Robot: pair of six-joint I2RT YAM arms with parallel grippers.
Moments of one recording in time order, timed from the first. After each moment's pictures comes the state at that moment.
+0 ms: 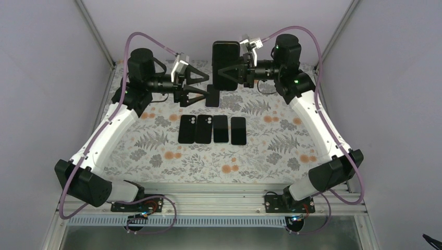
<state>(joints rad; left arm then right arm) -0.36 1.35 1.41 -0.23 1.19 -0.11 0.40 1.52 1.70 -0.33 -1.15 0.19</state>
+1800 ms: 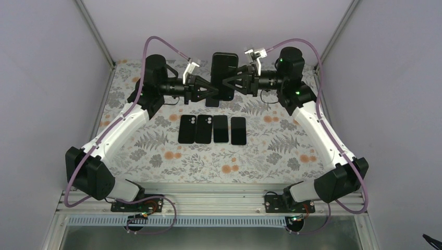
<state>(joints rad) -0.43 1.42 1.30 0.05 1.17 -0.38 0.38 1.41 1.46 -0.13 -1.18 0.34</state>
